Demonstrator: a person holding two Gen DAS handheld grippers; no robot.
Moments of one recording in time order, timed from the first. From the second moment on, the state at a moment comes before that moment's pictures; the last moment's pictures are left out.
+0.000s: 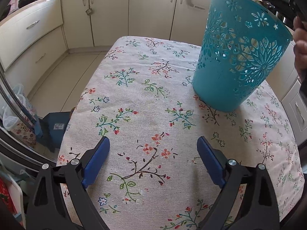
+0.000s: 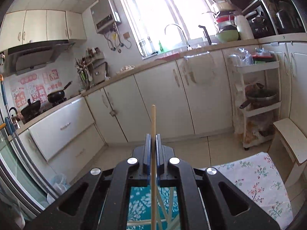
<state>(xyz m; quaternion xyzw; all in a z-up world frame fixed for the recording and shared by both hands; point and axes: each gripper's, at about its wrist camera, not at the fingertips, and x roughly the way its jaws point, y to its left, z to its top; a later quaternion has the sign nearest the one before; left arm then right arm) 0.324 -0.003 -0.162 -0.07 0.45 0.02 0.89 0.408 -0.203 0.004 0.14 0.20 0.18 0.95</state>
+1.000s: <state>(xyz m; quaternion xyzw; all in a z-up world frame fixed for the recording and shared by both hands) 0.225 -0.012 -0.043 -0.03 0.39 0.02 0.92 0.171 -0.247 0.008 0.10 0.37 0.13 0.91</state>
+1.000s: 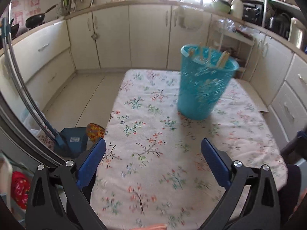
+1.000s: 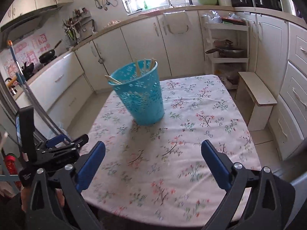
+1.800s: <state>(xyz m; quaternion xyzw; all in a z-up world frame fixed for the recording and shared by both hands) 0.012 -0.039 0.060 0.01 0.33 0.08 0.94 -0.011 -0.238 0.076 0.09 0.27 0.14 0.95</state>
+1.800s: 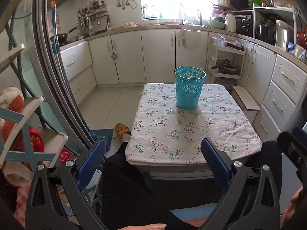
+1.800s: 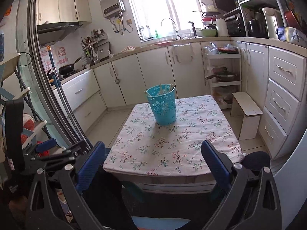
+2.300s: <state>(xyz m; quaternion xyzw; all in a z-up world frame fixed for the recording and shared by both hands) -0.002 -0.035 0.064 0.01 0.31 0.09 0.95 -0.024 -0.225 0.078 0.06 0.27 0.13 0.95</state>
